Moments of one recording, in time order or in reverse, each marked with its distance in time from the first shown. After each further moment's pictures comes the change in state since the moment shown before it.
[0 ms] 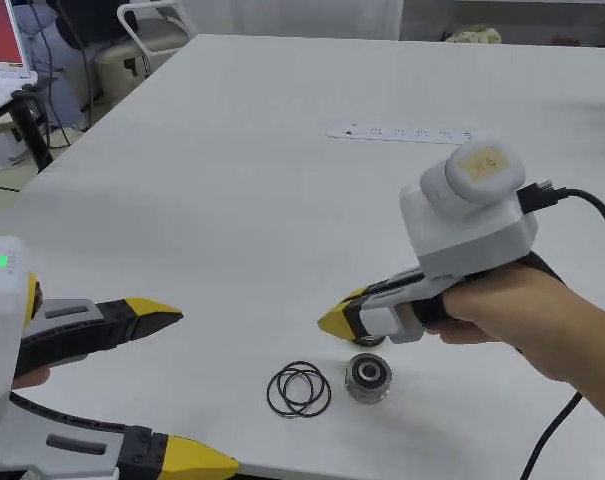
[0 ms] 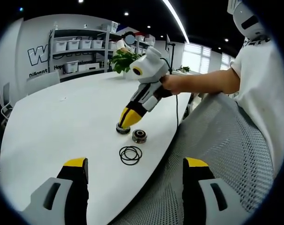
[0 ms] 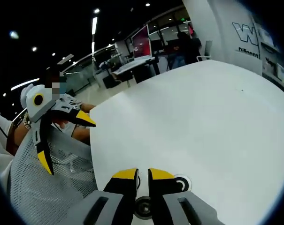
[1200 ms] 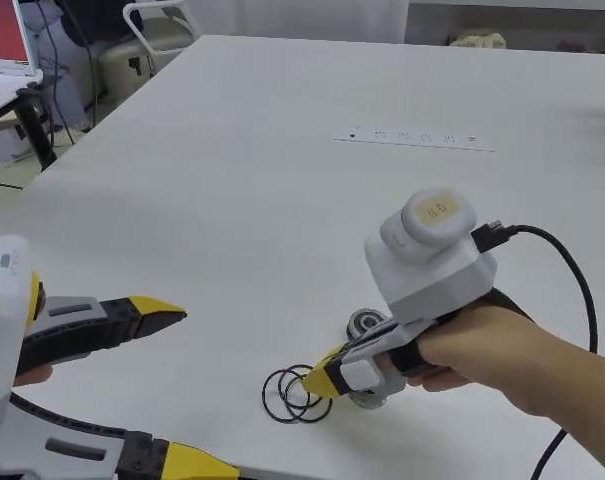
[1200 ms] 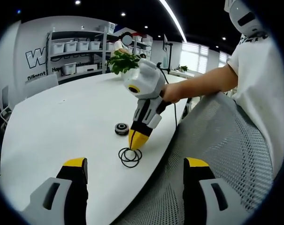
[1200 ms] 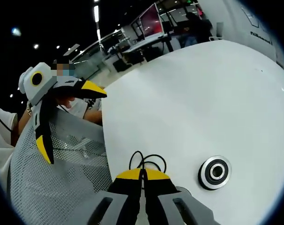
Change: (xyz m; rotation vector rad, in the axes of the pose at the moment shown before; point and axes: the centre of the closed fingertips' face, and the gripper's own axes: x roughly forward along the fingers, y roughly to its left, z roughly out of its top) left arm -0.002 -0.002 0.004 0.026 -0.011 -0.010; right arm 0.032 0.035 -0.043 0.025 0.180 0.131
